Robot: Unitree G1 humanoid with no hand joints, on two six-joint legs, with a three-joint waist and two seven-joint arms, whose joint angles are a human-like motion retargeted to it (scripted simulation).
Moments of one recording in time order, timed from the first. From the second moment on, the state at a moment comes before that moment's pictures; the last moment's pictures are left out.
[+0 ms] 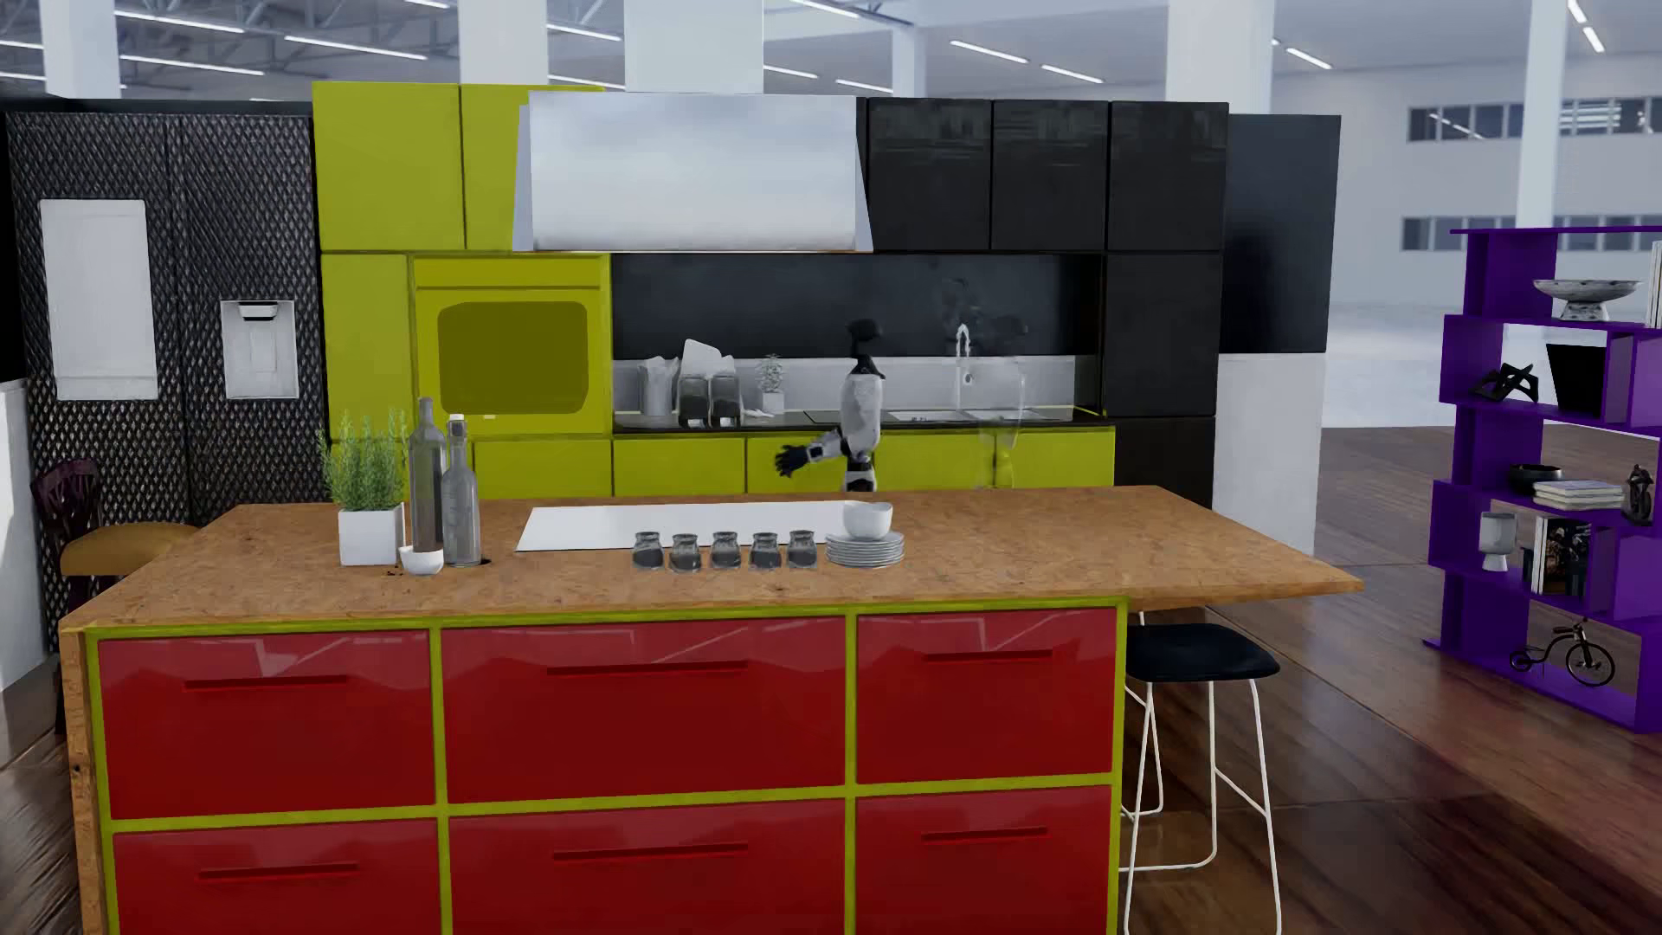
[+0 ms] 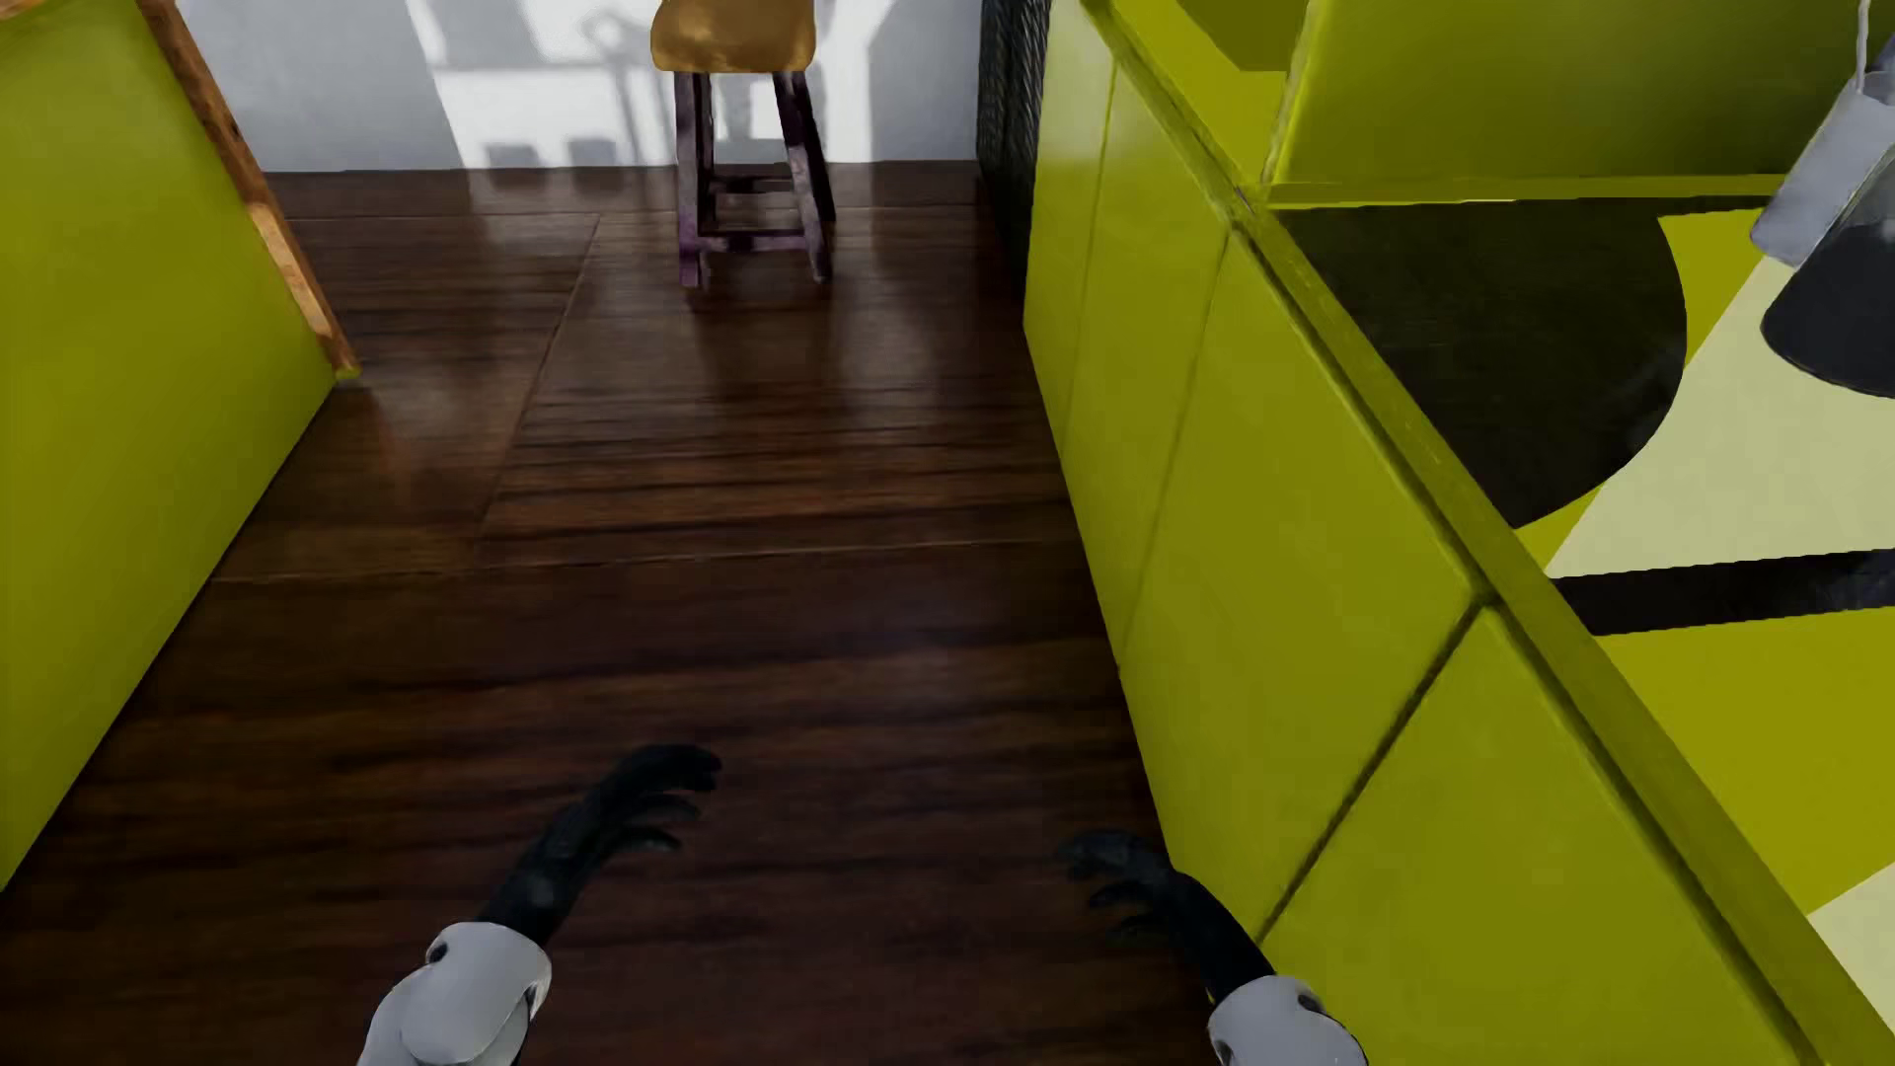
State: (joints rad) body -0.04 -0.06 0.07 0.11 0.04 0.03 0.00 0.00 -0.12 0.17 0.21 0.17 0.14 0.18 0.00 0.41 -0.38 0.00 0.00 -0.28 0.41 0.06 0.22 0.00 0.00 0.00 0.00 0.00 0.00
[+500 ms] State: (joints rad) body -0.03 -0.05 0.06 0.12 0.04 0.04 0.00 0.00 -0.12 0.17 0.20 0.17 0.14 0.17 0.00 0.41 -0.38 0.00 0.00 -0.27 0.41 0.05 0.21 0.00 0.00 0.00 0.00 0.00 0.00
